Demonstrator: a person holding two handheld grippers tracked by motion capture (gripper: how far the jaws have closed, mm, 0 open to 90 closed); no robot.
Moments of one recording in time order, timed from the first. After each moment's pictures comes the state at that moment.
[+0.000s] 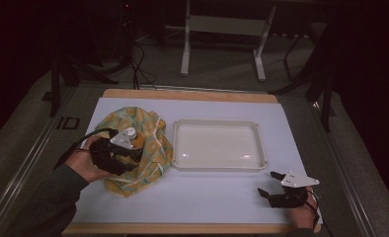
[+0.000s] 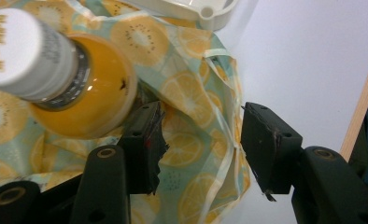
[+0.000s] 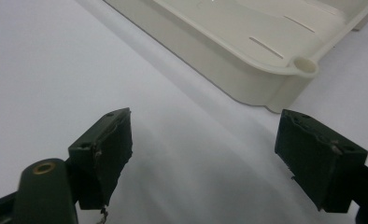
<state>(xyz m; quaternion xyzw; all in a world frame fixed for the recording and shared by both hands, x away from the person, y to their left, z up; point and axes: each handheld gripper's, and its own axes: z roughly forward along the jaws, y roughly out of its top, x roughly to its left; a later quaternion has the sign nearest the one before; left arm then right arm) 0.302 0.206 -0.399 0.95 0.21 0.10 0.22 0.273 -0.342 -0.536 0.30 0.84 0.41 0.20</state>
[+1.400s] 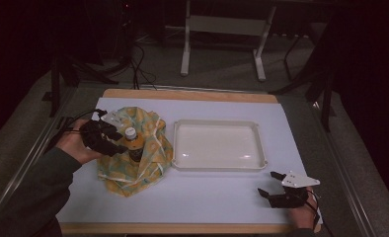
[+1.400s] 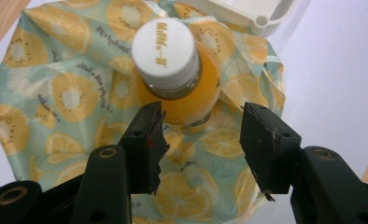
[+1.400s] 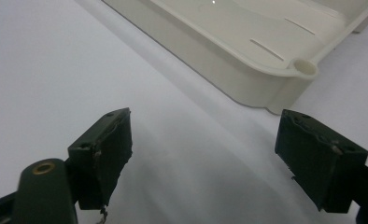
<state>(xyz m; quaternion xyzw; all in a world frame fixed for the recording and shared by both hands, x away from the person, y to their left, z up) 0.335 0.230 -0.374 0.93 0.26 0.11 0.21 0.273 -0.343 -0.536 0.30 0.84 0.41 0.19</state>
